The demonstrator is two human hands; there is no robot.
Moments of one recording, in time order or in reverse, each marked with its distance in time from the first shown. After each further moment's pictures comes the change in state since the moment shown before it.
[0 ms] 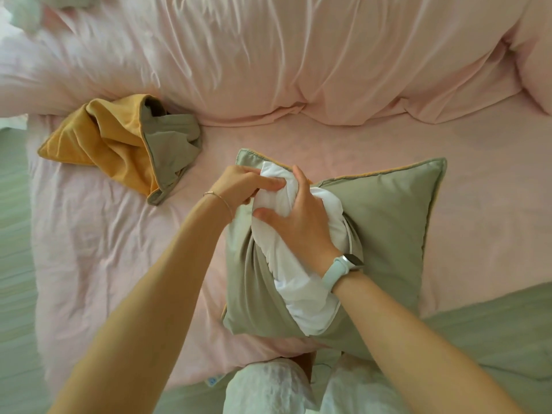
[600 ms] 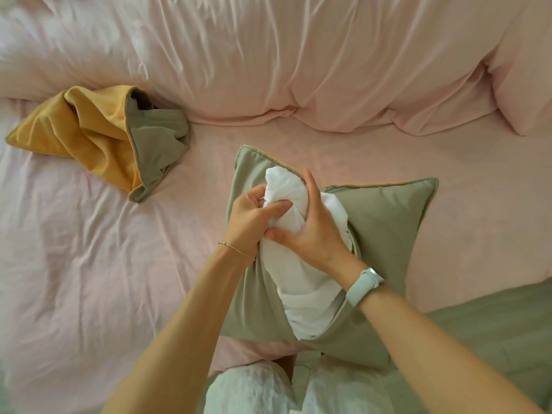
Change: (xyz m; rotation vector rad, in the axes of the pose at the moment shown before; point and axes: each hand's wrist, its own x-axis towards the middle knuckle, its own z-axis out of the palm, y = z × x) left_hand -0.023 -0.038 0.043 -0.507 -0.017 0.246; right_hand -0.010 0.008 -0.035 0.020 -0.192 0.033
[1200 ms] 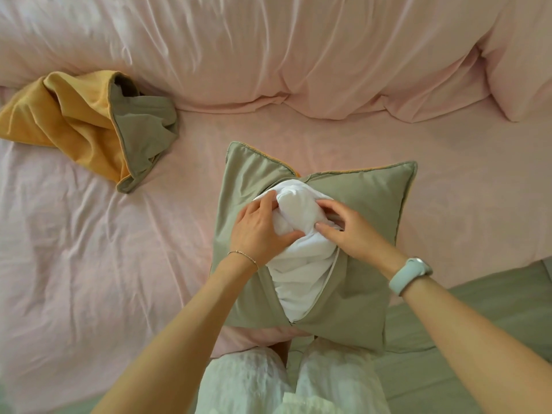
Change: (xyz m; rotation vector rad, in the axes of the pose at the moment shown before) left_hand 0.001 -0.056 0.004 1.215 0.039 0.212; right_hand -0.013 0.060 -0.055 -0.021 -0.153 0.114
